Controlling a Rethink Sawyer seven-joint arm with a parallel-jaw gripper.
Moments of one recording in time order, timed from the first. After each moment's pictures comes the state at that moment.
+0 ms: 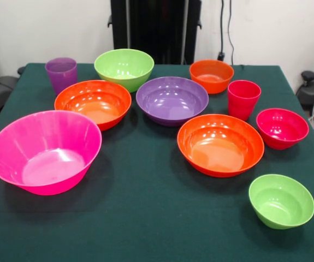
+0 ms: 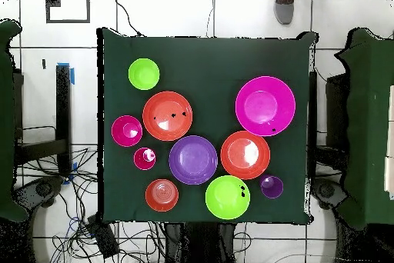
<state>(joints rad) -0.65 -1.79 0.16 1.88 -0.01 1.73 1.37</state>
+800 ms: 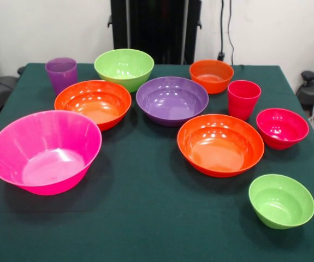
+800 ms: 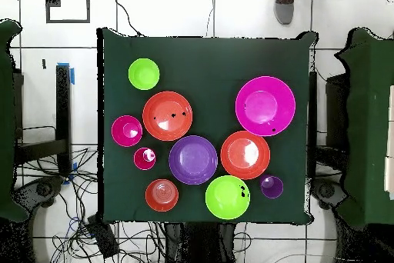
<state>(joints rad) -0.81 -1.72 0.16 1.88 -0.09 1.73 1.13</state>
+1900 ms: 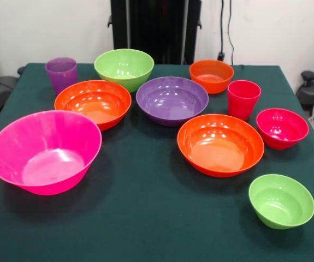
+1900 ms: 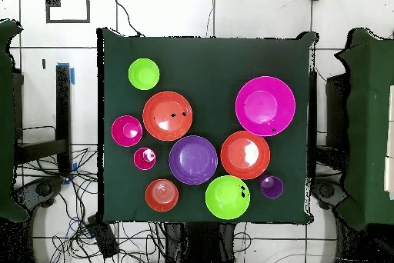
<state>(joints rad) -0.97 -1.60 0.19 1.81 -0.12 1.73 0.97</state>
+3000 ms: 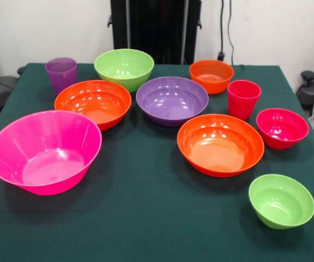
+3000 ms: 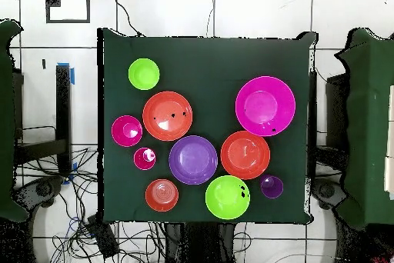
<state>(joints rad) -1.18 -1.40 0.36 1.63 -0.23 1.68 0.83</state>
